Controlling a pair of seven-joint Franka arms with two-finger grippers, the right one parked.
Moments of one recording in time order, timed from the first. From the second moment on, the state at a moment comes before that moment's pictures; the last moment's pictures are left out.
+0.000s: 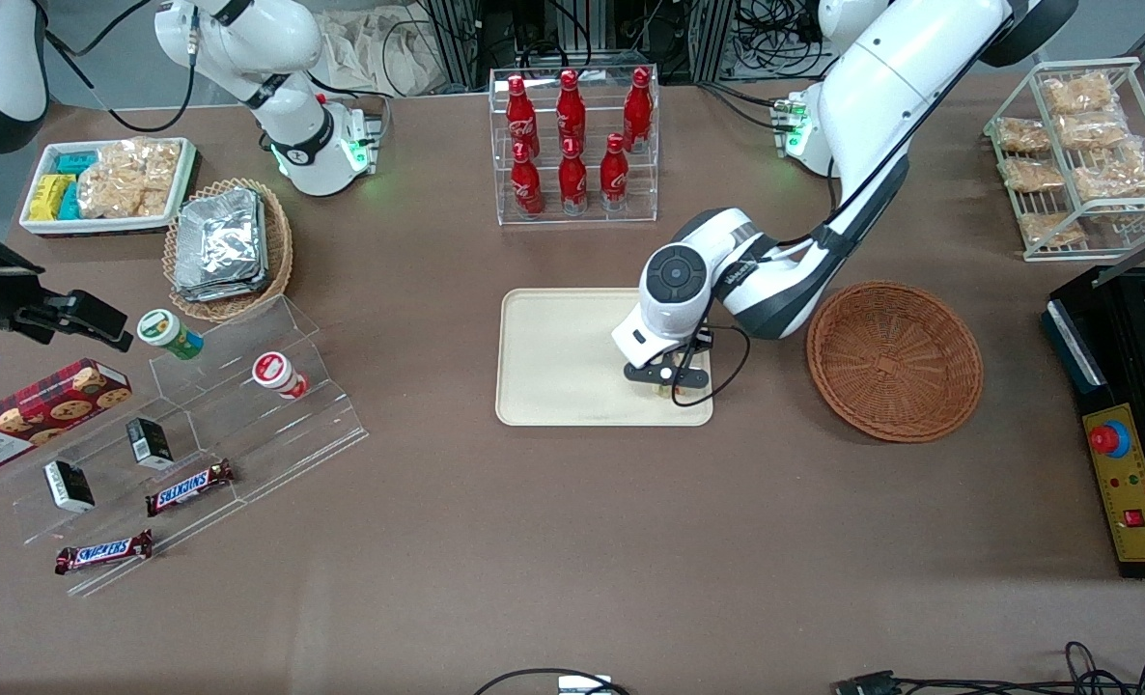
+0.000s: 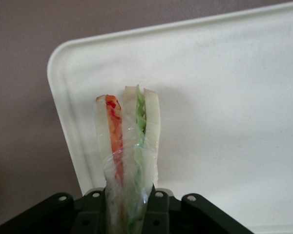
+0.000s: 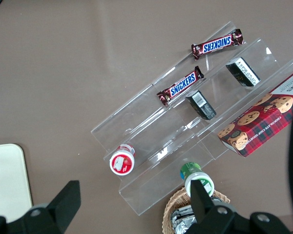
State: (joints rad) arm -0.12 0.59 -0.62 -1.88 0.38 2.17 -0.78
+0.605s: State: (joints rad) arm -0.13 0.59 -0.62 -1.90 0.39 2.19 -0.85
